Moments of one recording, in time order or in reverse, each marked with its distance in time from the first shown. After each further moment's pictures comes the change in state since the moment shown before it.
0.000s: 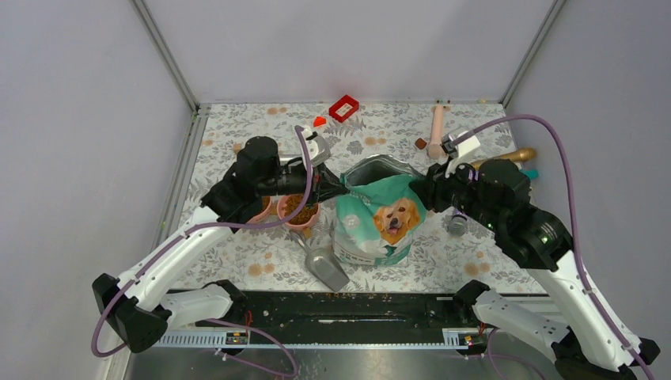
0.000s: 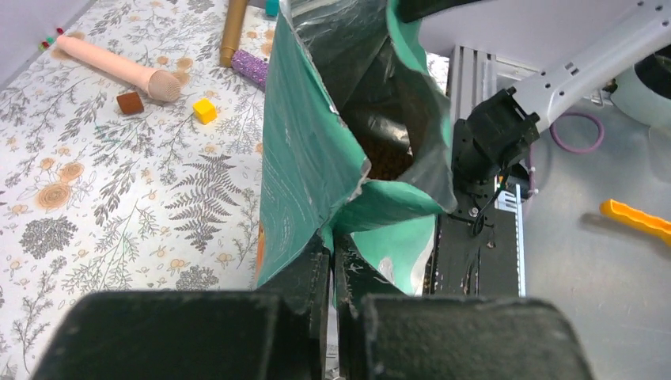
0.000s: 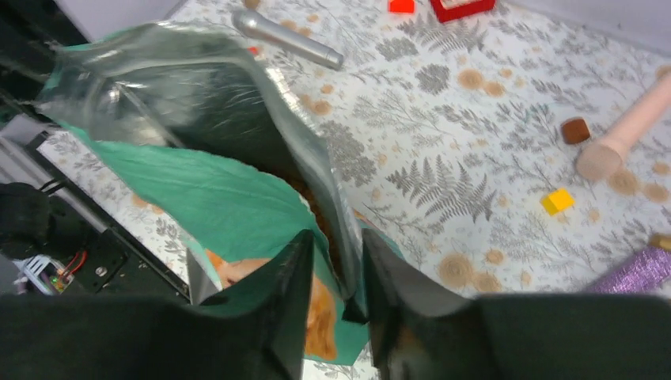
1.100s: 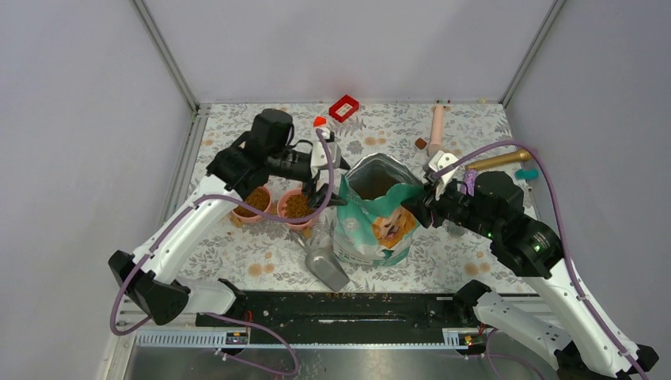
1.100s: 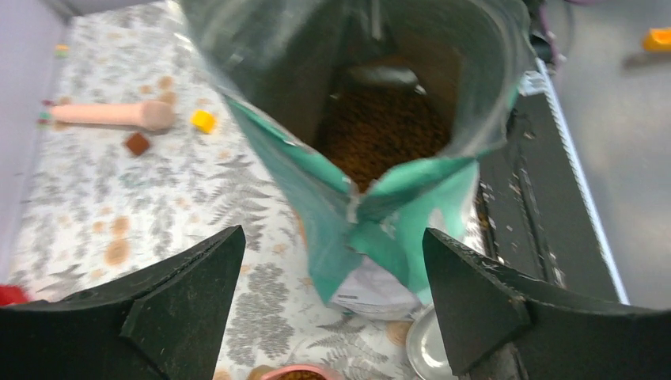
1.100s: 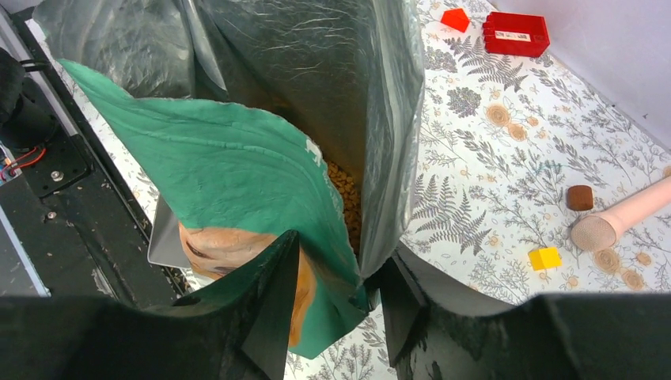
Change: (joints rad) left arm 0.047 0.181 0.315 -0.388 0.151 0.514; right arm -0.006 -0.089 -0.149 0.072 -0.224 -0.318
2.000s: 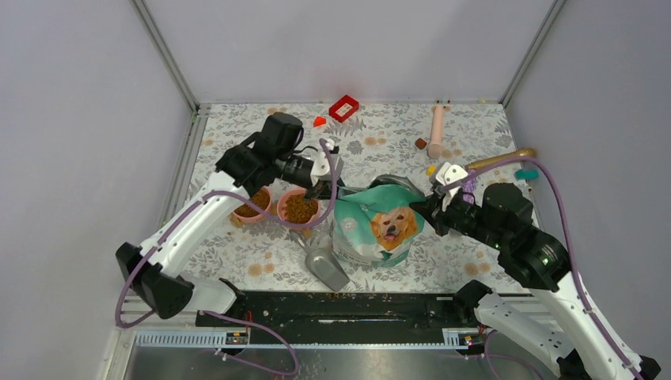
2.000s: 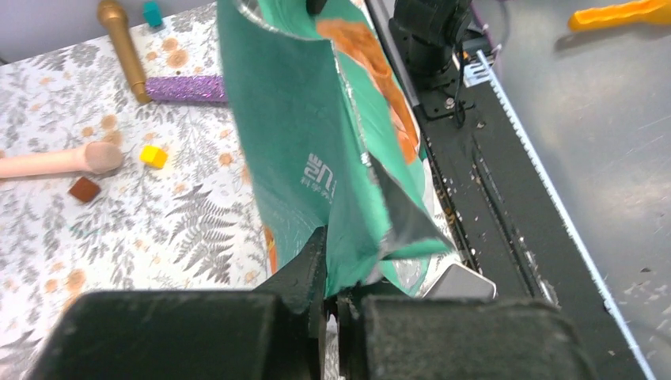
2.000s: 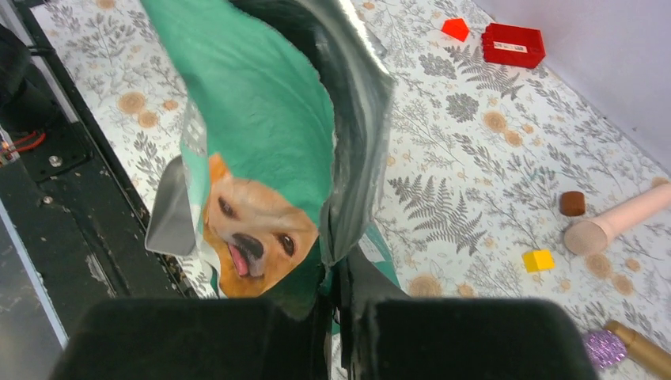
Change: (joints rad) left arm -0.013 0.095 0.033 -0.140 0.190 0.169; right arm 0.000 -0.079 -0.051 0.012 -0.010 -0.018
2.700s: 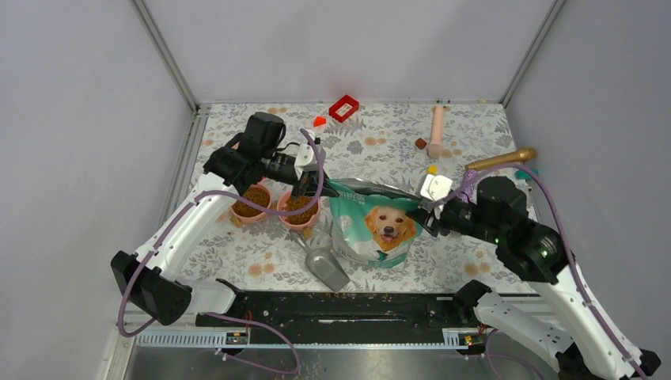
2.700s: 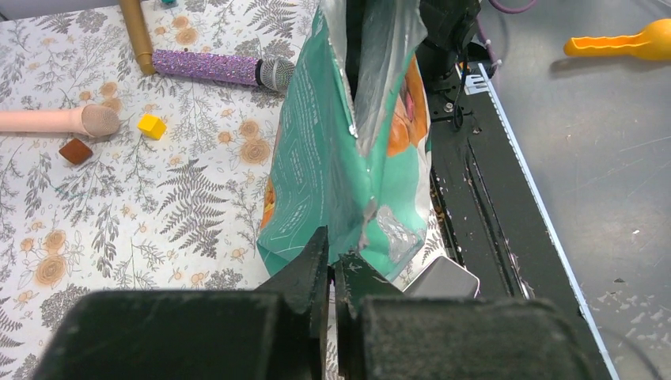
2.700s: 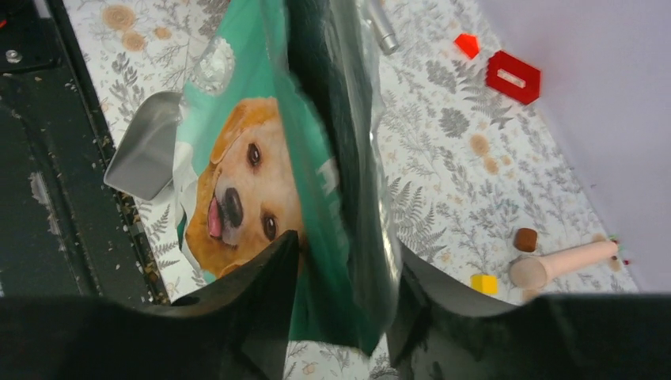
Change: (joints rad) left arm 0.121 -0.072 -0.090 0.003 0.055 -0.023; right arm 0.006 0.009 0.031 -0.099 -0.079 -0.296
